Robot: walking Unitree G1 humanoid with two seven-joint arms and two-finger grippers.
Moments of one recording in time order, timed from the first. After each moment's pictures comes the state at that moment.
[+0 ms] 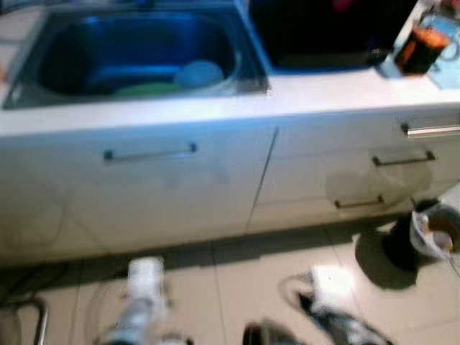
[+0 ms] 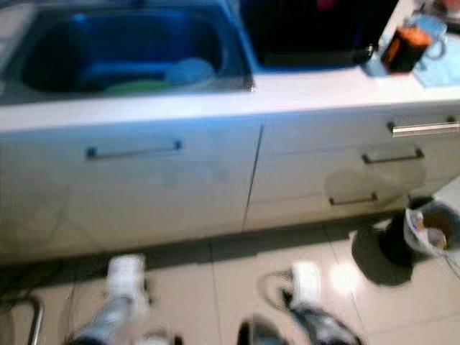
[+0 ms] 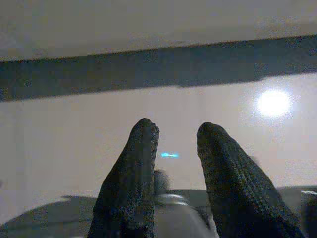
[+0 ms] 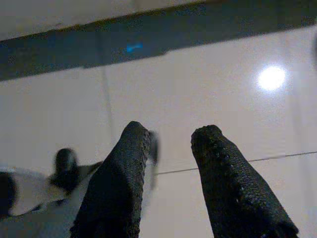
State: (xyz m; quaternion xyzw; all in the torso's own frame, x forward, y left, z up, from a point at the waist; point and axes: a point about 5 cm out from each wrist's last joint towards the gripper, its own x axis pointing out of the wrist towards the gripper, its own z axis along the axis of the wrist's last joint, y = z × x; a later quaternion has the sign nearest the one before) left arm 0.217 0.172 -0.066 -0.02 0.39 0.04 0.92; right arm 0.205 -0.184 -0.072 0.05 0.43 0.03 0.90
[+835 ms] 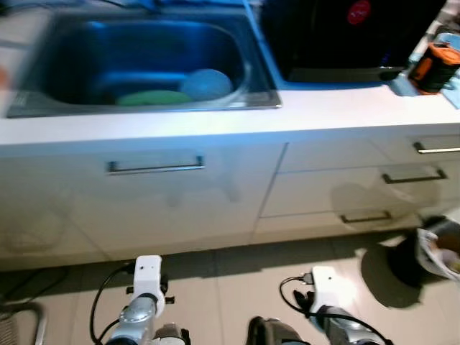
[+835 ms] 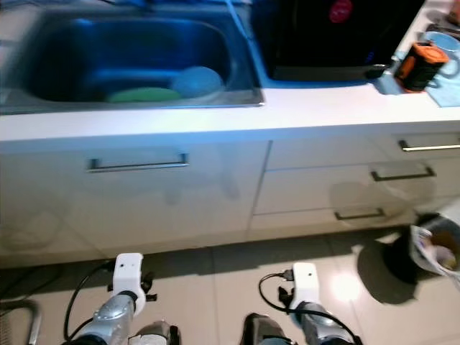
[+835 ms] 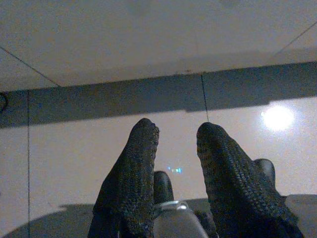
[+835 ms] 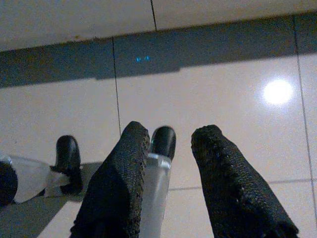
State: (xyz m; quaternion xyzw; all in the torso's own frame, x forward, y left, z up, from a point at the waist) left arm 0.225 0.181 -0.058 0.01 0.35 0.03 0.94; right arm 0.211 -0.177 -0.069 0.05 0.42 0.04 0.91
